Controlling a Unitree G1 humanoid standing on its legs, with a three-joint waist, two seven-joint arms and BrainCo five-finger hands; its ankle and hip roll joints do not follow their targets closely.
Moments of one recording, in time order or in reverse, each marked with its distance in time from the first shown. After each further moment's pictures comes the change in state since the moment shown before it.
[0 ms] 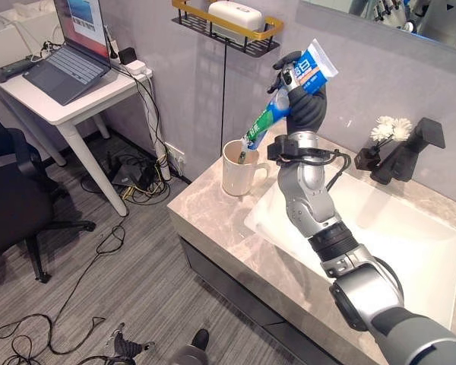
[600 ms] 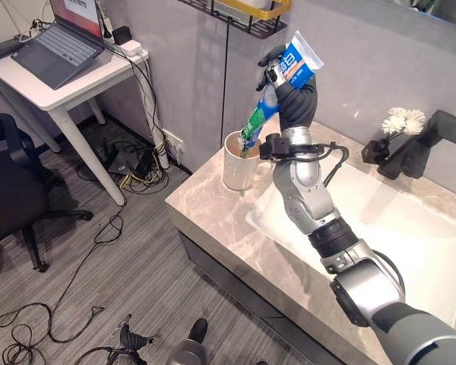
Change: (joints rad) left arm -0.016 0.002 -0.009 -0.008 0.007 -0.002 -0.007; right arm -0.037 -0.012 0.038 0.005 -0.072 0.039 -0.002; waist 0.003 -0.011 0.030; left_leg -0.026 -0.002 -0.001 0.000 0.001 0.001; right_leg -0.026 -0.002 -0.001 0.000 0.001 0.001
